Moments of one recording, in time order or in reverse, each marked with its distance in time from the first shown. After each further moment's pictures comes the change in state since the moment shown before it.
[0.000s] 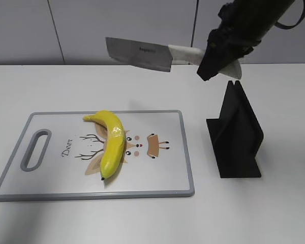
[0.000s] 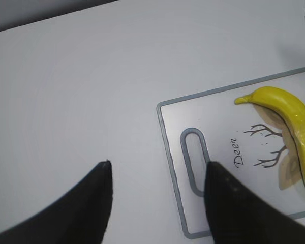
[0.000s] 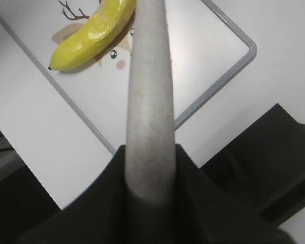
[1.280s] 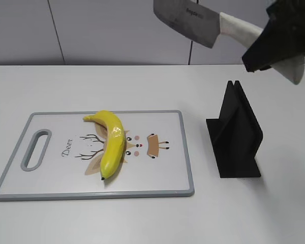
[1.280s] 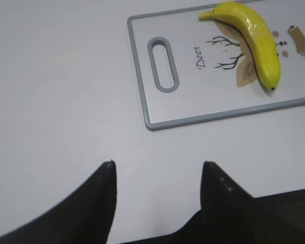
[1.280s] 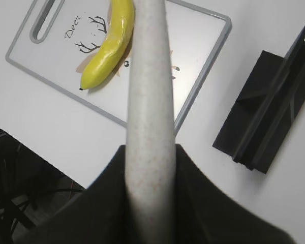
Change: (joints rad) left arm 0.001 -1.054 0.826 -0.084 -0.013 -0.066; right arm 0.000 -0.509 0.393 -0.016 -0.164 0.330
